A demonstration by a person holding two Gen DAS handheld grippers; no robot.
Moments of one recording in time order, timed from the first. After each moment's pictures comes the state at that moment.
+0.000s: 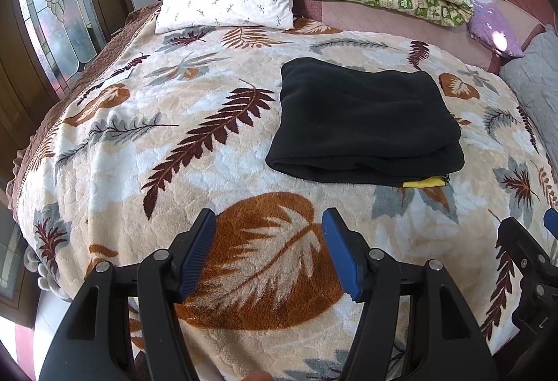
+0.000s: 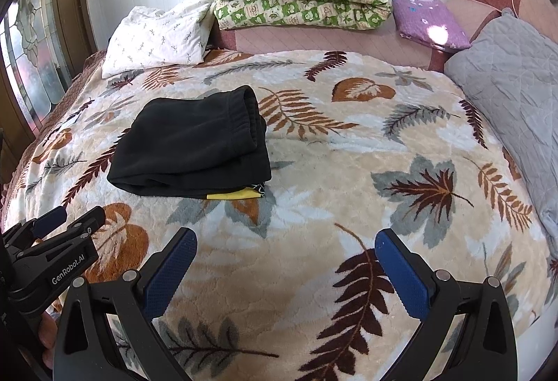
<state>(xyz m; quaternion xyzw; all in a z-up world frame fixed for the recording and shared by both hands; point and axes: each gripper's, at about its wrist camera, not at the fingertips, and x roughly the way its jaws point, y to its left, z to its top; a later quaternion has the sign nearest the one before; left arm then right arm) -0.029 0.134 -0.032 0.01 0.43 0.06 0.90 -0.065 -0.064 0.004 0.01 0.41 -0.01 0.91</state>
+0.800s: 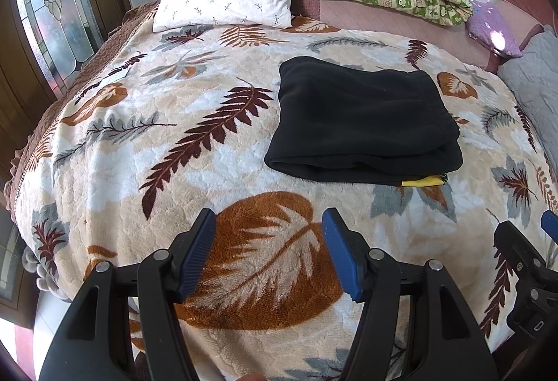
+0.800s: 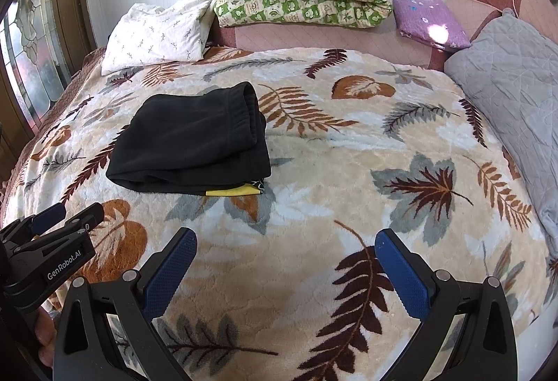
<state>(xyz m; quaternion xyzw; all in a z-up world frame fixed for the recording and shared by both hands) -0.030 0.134 -0.034 0.01 0.43 0.06 0.90 -0.067 -0.064 0.001 0.01 0.42 -0.02 0.91</state>
